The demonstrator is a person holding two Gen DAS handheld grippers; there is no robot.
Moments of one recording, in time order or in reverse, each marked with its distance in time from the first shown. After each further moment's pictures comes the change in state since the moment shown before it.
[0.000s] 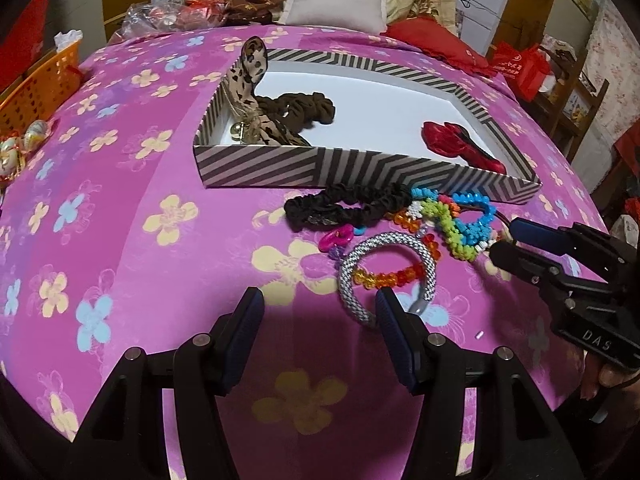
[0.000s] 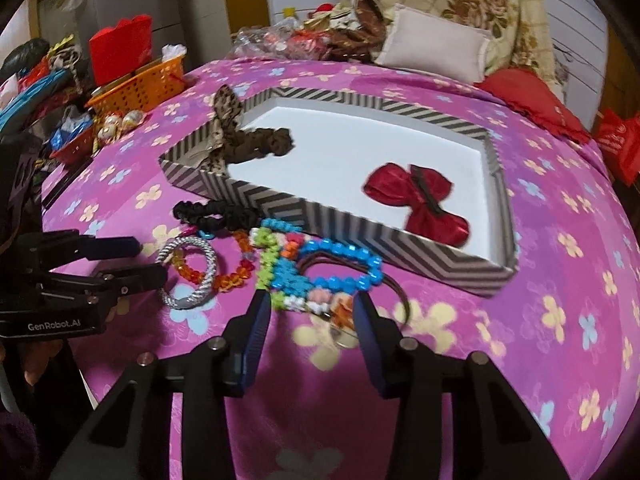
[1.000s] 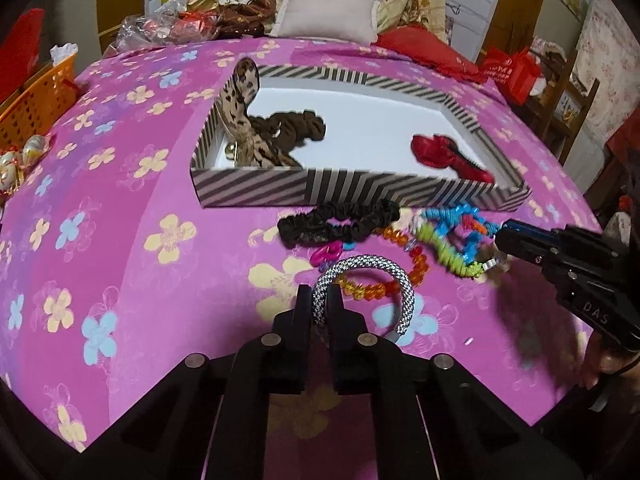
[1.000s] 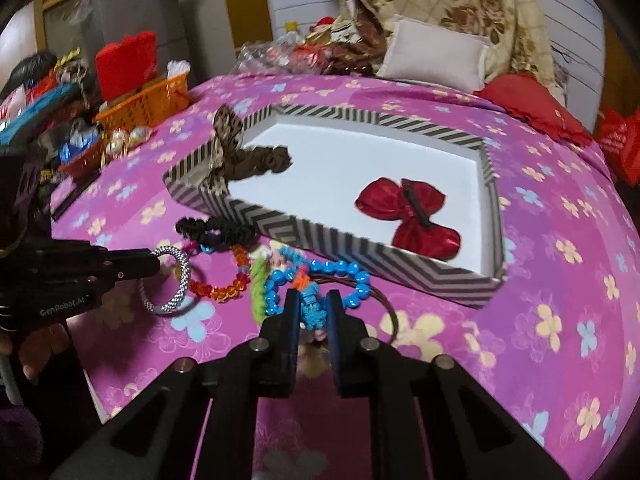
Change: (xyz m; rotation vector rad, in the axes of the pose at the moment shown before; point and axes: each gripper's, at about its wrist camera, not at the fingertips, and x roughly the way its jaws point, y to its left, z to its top) left arm -0.012 -0.002 0.006 0.022 -0.045 -0.028; right arm -0.016 -0.018 0.000 0.038 -0.068 0.038
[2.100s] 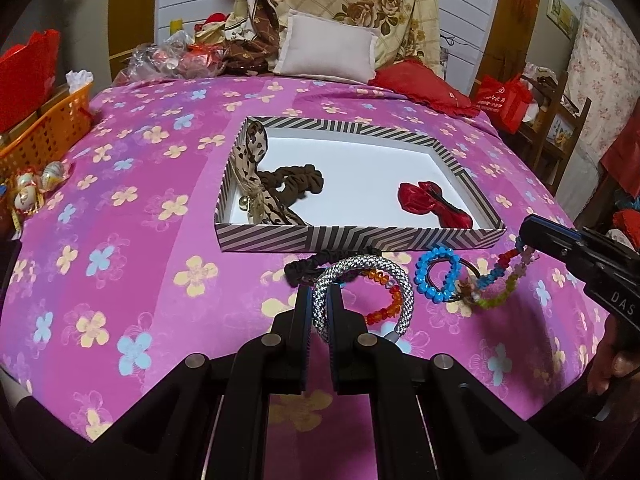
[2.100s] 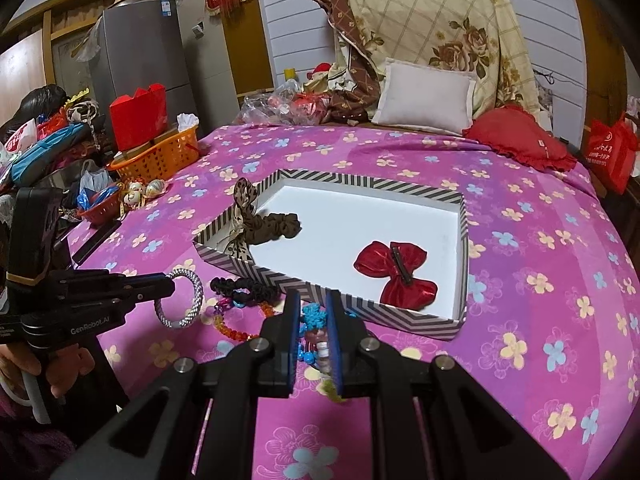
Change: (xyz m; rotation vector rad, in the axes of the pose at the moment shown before) left arm -0.042 -0.004 0.012 0.000 -0.109 0.014; right arm -0.062 0.008 0.022 0.016 -0.145 0.006
